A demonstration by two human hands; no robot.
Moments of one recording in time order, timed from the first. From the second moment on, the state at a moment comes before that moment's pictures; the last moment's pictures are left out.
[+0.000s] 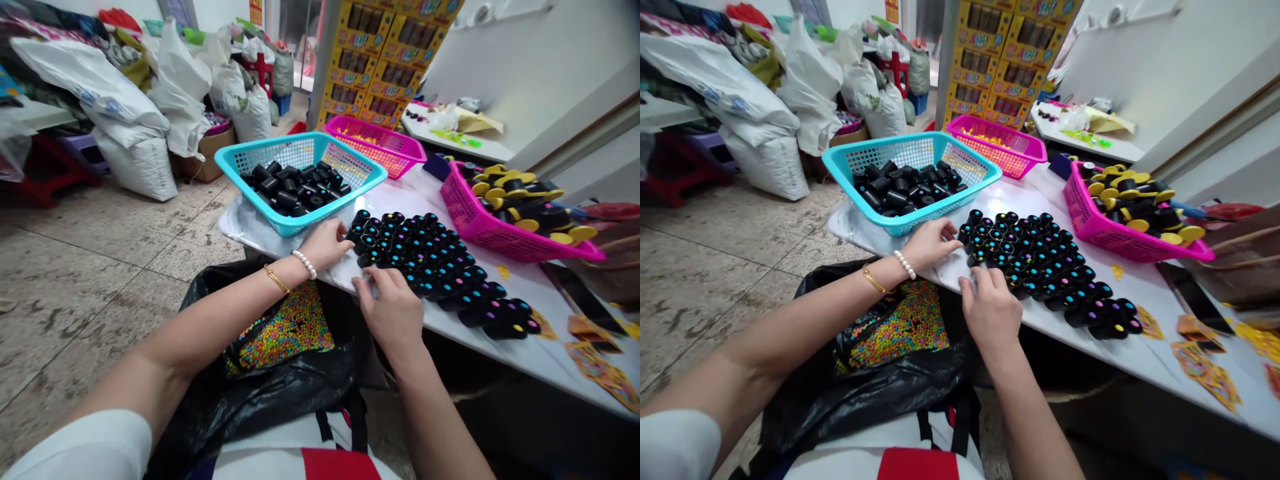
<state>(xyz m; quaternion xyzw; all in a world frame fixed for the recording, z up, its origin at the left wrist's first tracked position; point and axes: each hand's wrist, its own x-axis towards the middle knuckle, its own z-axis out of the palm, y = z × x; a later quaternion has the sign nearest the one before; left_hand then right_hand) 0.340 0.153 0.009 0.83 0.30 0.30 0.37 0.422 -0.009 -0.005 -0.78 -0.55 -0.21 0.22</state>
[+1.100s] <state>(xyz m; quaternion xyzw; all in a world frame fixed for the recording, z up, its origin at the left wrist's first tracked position) 0.174 0.120 -0.100 0.94 0.31 -0.04 0.16 0.382 0.062 -0.092 -0.70 -0.70 0.11 0.01</state>
